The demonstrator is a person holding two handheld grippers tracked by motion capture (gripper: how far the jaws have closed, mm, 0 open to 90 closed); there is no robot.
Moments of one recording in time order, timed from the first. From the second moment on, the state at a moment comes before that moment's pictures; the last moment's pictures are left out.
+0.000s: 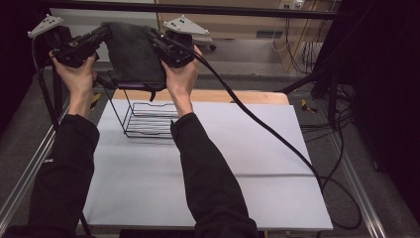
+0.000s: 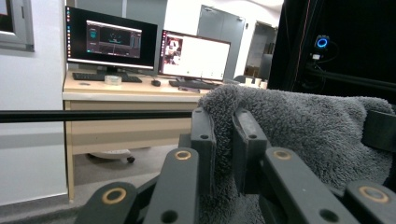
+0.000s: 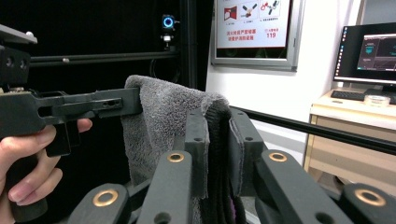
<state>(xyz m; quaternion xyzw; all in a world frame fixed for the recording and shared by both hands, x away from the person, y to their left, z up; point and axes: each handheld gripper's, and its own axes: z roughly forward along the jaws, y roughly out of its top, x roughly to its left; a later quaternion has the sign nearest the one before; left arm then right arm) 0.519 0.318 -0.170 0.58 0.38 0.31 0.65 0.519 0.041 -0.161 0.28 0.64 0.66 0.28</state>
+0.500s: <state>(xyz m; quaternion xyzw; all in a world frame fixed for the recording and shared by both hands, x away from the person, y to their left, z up) 0.513 0.321 -0.193 0.60 0.39 0.30 0.63 0.520 0.039 -0.185 0.29 0.66 0.64 0.27</state>
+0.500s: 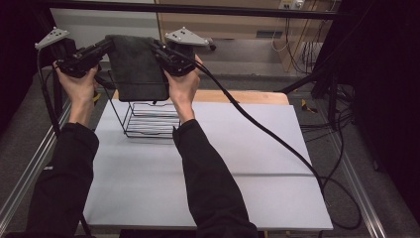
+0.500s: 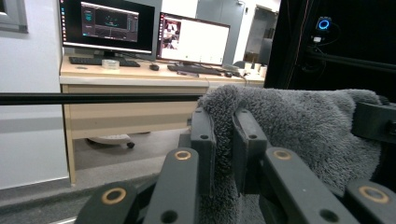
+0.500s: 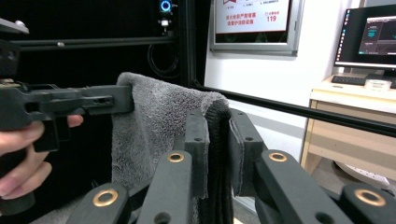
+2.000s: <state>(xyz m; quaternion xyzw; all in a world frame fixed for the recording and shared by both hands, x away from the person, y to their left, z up) 0.445 0.344 -0.235 0.66 0.35 0.24 0.62 0.475 0.033 -0.214 0.24 0.72 0.61 0.22</state>
